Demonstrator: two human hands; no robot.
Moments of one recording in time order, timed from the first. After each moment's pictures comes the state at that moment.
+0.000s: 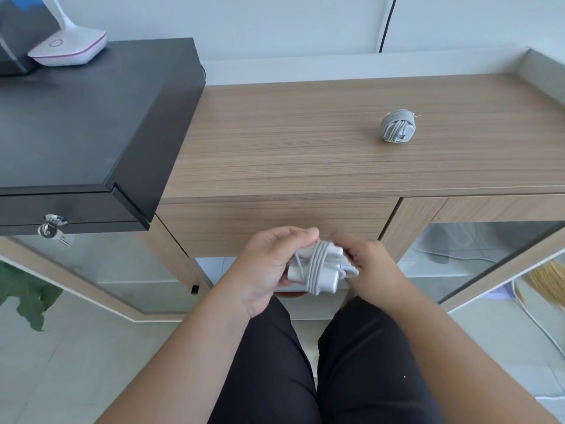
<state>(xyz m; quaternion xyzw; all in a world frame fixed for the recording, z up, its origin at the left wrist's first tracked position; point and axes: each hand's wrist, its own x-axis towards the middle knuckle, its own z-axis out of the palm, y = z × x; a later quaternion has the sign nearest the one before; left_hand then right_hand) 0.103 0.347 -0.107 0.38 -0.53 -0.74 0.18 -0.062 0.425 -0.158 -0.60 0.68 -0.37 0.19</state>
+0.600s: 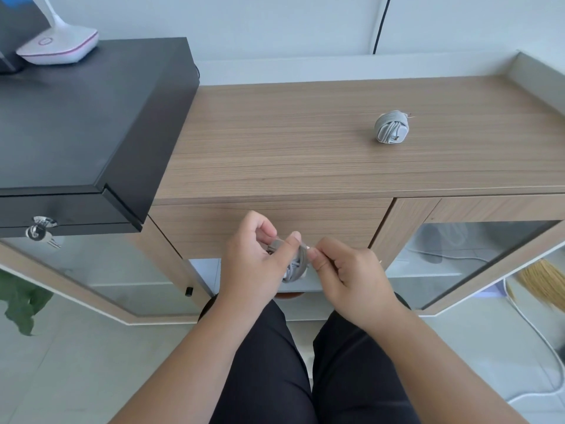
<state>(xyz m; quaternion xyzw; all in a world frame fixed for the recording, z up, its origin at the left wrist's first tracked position) 0.103 0.346 -0.135 0.47 -0.71 -0.37 0.38 -0.029 0.432 -0.145 -0.61 0.67 -0.40 0.07</state>
